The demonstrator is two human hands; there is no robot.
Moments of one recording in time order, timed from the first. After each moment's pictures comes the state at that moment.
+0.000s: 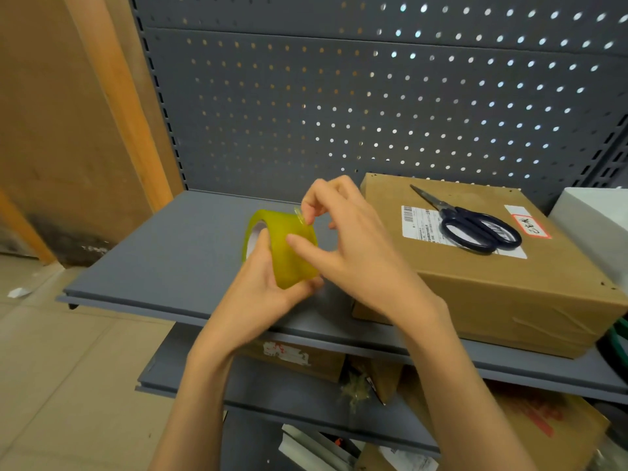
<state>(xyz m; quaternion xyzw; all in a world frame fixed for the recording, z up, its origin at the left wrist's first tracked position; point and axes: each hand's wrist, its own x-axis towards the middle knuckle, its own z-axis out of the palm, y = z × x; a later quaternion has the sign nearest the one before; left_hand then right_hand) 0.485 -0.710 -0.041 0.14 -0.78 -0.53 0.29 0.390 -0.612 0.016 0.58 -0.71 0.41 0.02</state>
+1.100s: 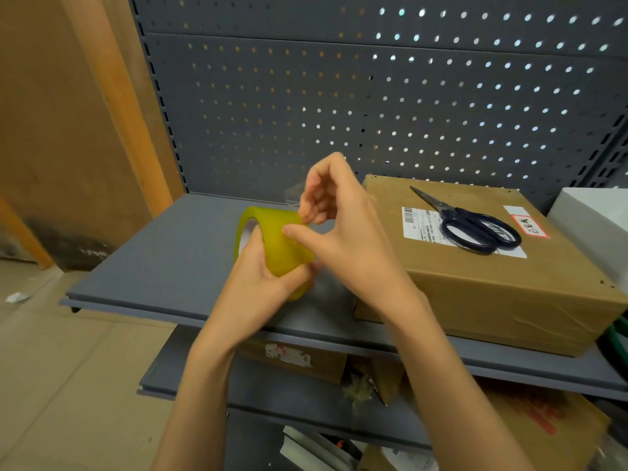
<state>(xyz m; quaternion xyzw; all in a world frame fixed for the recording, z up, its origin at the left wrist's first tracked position) 0.485 -0.711 -0.032 0.17 -0.75 -0.56 0.32 0.394 -0.625 0.021 0.53 -0.65 0.54 0.00</state>
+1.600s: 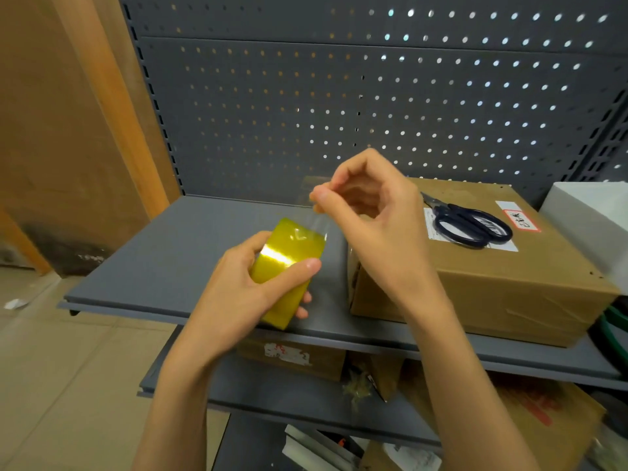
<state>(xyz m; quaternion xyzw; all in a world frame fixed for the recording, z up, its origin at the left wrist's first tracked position) 0.508 -0.692 -0.007 0.17 -0.72 -0.62 0.26 0.391 -0.600 0.030 0.49 -0.60 0.64 0.02</state>
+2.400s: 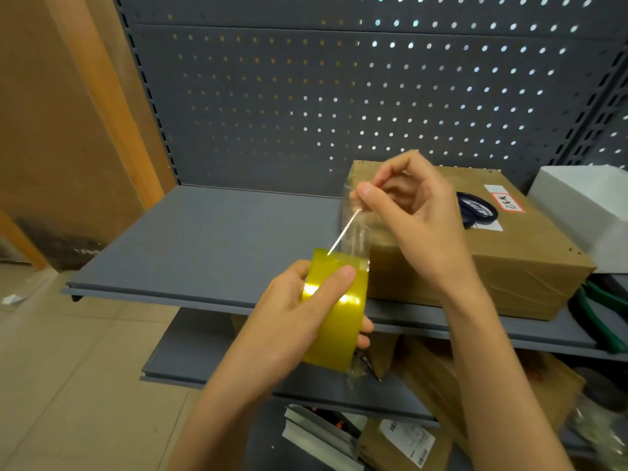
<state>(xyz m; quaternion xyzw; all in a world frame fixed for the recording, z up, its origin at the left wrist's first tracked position) 0.518 -0.630 0.001 0.20 -0.66 -0.72 0.11 0.373 -0.564 0.020 0.44 -0.62 0.65 0.00</state>
